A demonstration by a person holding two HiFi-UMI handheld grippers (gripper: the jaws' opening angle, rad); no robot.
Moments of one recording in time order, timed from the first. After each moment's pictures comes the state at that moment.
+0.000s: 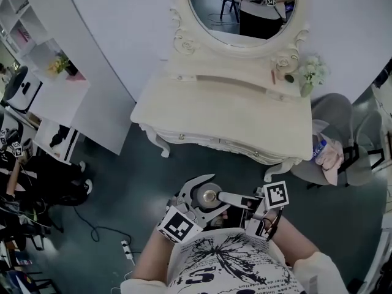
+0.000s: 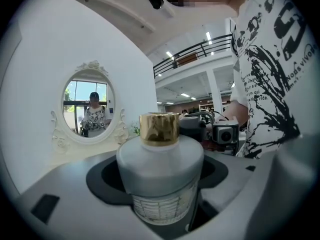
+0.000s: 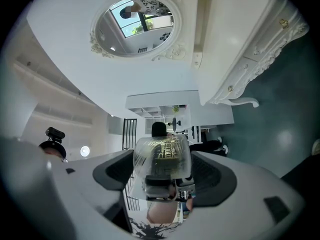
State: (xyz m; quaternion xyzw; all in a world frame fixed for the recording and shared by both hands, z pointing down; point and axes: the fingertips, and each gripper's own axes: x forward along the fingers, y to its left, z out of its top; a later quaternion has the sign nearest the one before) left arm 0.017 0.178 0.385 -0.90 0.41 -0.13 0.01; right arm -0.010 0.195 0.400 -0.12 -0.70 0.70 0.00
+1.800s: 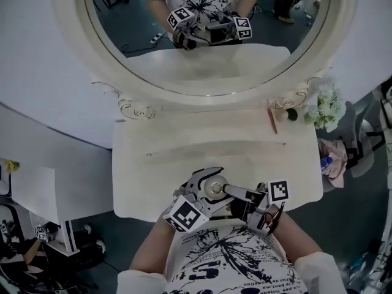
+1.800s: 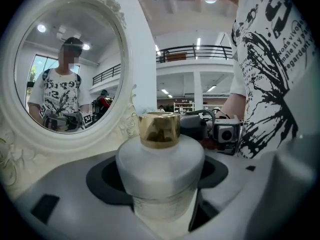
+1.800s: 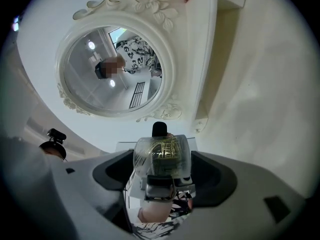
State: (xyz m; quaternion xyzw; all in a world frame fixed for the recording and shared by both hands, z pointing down) left arm -0.079 -0.204 0.458 -0.96 0.23 -0.15 -0.02; right arm -0.110 -0.195 0.468 0.03 -0.68 0.72 -0.12
